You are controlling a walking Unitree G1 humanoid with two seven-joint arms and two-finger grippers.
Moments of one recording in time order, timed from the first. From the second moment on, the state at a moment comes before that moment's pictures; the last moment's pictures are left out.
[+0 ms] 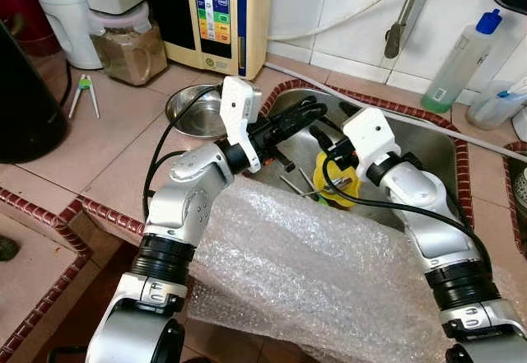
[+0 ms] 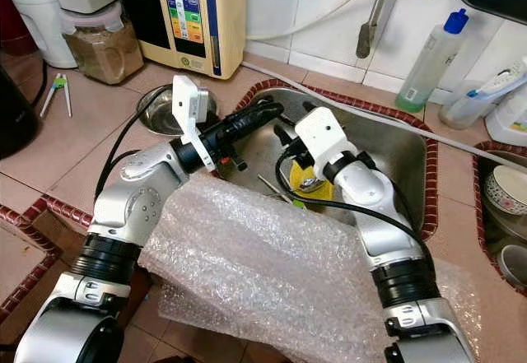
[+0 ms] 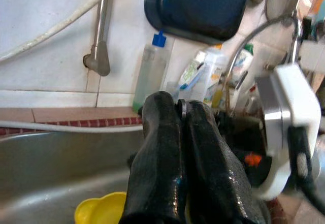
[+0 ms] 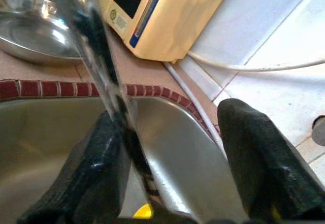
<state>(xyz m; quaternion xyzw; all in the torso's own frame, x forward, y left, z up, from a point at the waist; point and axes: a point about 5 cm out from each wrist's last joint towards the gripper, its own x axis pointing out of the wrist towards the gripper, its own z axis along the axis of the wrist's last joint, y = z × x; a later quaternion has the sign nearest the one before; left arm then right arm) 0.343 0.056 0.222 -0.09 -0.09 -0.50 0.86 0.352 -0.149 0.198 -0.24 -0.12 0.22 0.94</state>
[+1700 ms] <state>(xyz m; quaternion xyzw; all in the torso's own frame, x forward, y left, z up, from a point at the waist) 0.339 0.075 0.184 0.00 -0.05 -0.49 0.87 0.376 -0.146 0.191 -0.21 -0.08 0.23 0.95</state>
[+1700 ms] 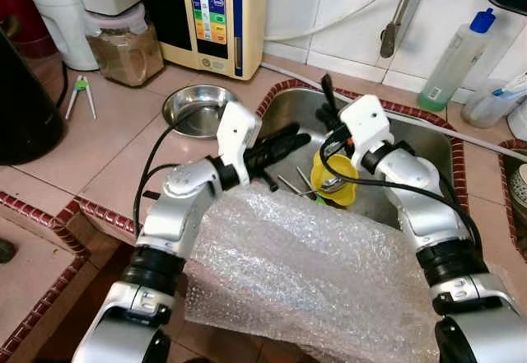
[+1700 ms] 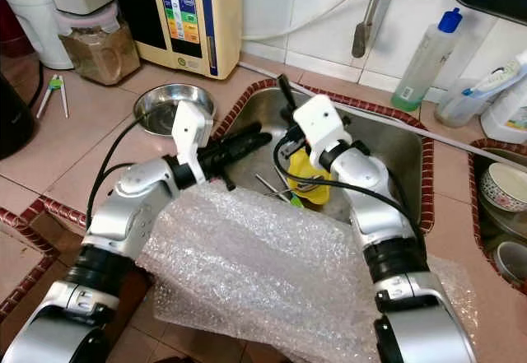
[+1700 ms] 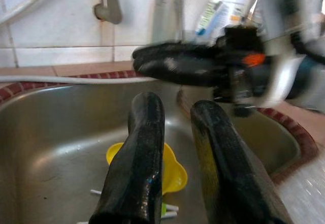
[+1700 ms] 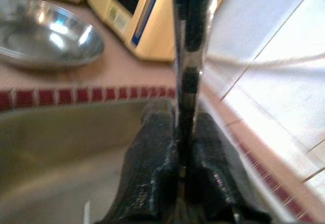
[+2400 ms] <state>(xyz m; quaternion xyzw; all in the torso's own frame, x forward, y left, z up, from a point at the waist) 0.332 0.083 0.171 0.06 -0.03 -0.49 0.87 0.384 -0.176 0.145 -0.19 0.02 0.17 0.97</state>
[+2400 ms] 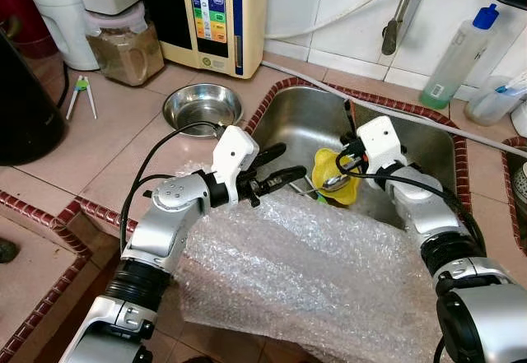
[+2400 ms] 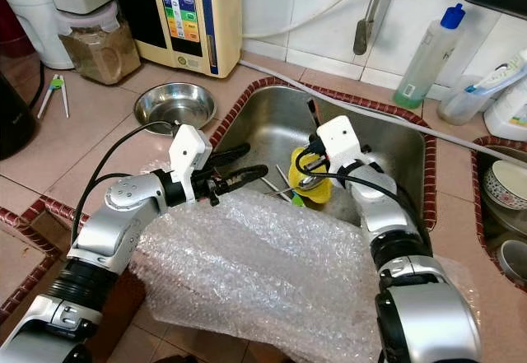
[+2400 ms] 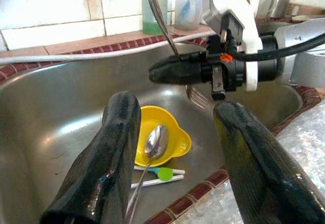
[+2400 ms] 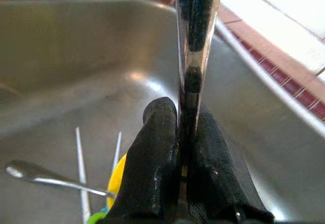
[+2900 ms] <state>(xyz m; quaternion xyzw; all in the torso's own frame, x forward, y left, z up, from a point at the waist) 0.333 0.083 0.169 0.08 -0.03 -0.48 0.87 0.381 -0.172 0.138 -0.17 0.03 0.19 0.97</state>
